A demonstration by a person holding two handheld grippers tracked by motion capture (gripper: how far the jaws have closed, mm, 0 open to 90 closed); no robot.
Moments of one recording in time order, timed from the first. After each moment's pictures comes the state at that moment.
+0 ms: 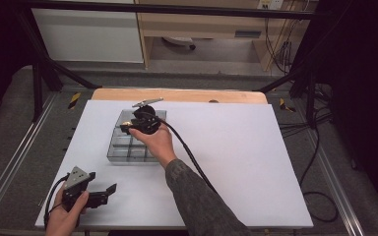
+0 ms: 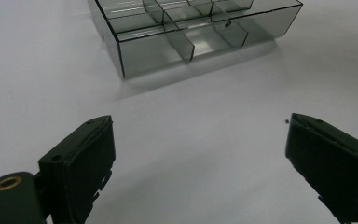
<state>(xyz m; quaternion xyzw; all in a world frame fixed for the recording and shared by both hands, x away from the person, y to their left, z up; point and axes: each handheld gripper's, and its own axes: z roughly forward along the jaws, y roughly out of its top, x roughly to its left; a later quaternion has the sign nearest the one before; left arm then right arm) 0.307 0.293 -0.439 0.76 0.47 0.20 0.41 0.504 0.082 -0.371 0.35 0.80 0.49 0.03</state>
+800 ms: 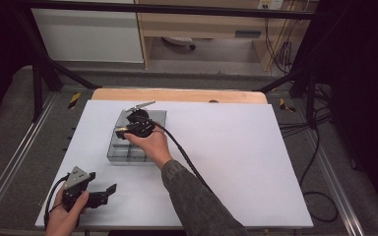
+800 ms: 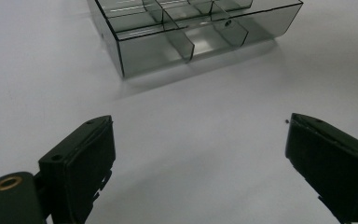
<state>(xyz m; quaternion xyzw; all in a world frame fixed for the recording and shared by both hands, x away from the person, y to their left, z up) 0.307 0.293 -0.439 0.76 0.47 0.20 0.41 0.503 0.099 -0.383 0.33 0.82 0.46 0.01</state>
